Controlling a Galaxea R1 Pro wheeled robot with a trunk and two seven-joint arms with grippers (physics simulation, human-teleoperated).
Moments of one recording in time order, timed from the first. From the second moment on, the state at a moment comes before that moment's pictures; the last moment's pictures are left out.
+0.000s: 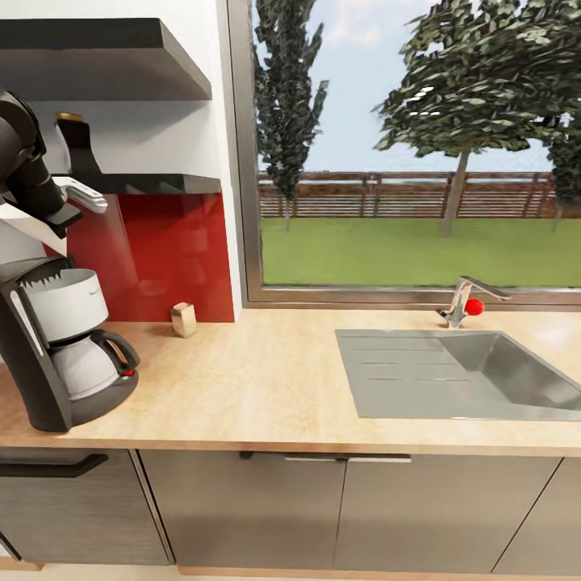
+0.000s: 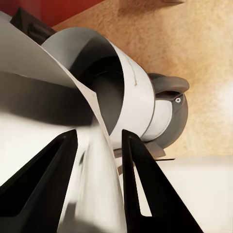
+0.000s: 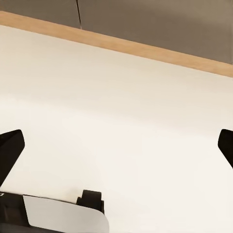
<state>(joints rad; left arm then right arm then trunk) -2.05 0.31 -0.67 -0.14 -1.01 0.99 -1.34 -0.23 -0.05 0.09 -0.09 0.10 -0.27 0.00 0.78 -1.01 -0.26</state>
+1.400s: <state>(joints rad) -2.05 0.31 -0.67 -0.14 -1.01 0.99 -1.34 -0.23 -0.05 0.09 -0.09 0.10 -0.27 0.00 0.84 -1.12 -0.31</state>
